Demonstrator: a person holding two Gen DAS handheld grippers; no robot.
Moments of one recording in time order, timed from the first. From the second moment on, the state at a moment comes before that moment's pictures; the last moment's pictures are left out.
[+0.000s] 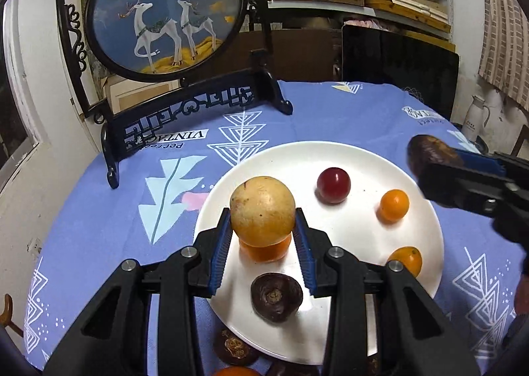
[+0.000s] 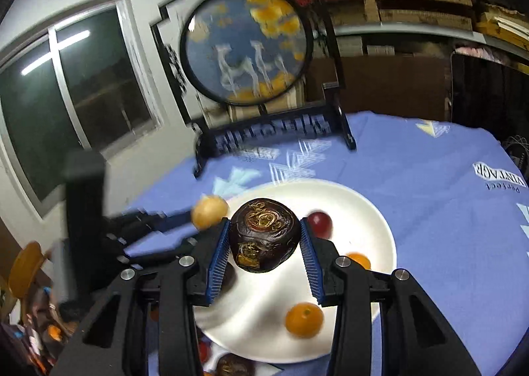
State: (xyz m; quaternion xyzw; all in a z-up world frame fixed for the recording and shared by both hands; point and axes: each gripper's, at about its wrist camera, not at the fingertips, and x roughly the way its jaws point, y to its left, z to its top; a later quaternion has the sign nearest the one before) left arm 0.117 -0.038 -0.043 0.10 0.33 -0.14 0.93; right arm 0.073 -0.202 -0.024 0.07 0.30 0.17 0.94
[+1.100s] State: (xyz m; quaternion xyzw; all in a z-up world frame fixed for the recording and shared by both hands) left arm 0.119 -0.033 -0.042 0.10 0.32 -0.12 0.94; right arm 0.075 -0.212 -0.036 0.11 0.30 0.13 0.94
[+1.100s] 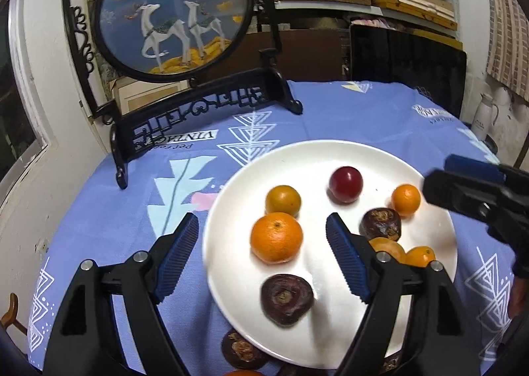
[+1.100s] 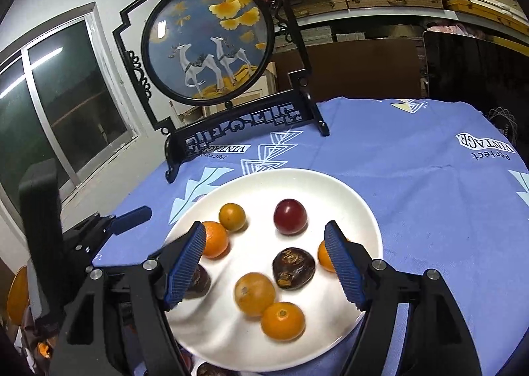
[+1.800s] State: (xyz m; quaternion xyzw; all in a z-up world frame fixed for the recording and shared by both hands) left arm -0.006 0.045 -0.061 0.18 0.33 -0.18 0.91; right arm -0.047 -0.129 -0.113 -0.07 0.44 0.21 0.87
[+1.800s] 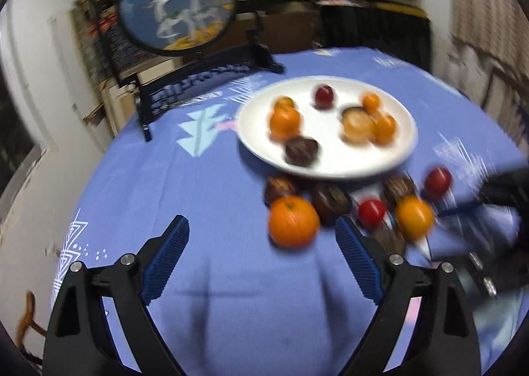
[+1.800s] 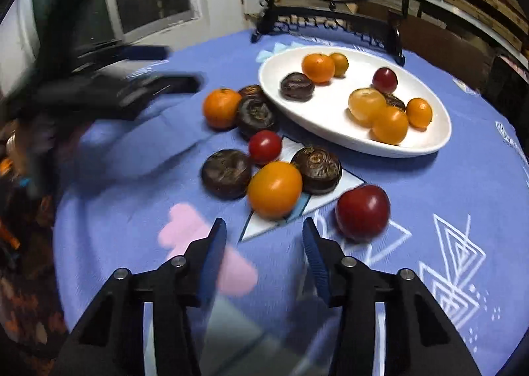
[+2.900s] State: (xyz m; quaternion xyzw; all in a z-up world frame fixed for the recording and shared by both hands) left arm 0.022 -0.022 -0.003 0.17 0.28 -0.21 0.92; right arm -0.047 -0.188 -0.020 -0.02 0.33 0.17 0.93
